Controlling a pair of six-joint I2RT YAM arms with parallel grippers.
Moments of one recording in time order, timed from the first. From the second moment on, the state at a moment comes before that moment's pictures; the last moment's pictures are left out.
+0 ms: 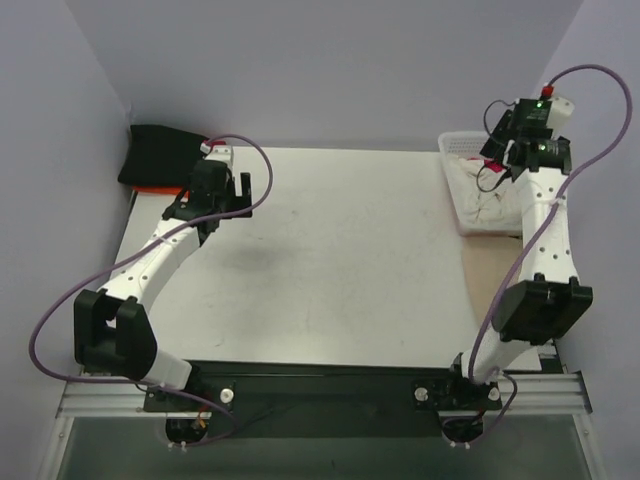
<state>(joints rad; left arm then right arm) -0.29 1.47 1.20 -0.36 -0.25 -0.19 -0.09 1.63 1.82 -0.84 0.44 0.33</state>
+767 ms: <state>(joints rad) -0.29 1.42 1.17 -0.38 -0.25 -0.25 -0.25 2.04 1.98 -0.99 0.02 0.45</state>
